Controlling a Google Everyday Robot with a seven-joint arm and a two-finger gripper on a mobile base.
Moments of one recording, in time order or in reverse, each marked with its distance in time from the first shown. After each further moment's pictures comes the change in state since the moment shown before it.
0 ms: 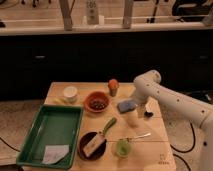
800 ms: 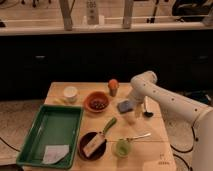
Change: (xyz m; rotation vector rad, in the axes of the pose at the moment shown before) arm -0.012 -0.010 0.020 -0.005 -0.040 -0.050
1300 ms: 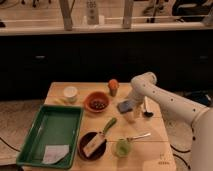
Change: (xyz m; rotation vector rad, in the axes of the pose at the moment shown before) arm -0.003 -0.003 0.009 -0.003 -0.026 -0.010
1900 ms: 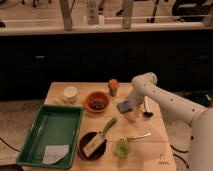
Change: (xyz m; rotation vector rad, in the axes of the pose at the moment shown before) arm 0.002 -0.002 0.007 -0.005 -0.028 0.002
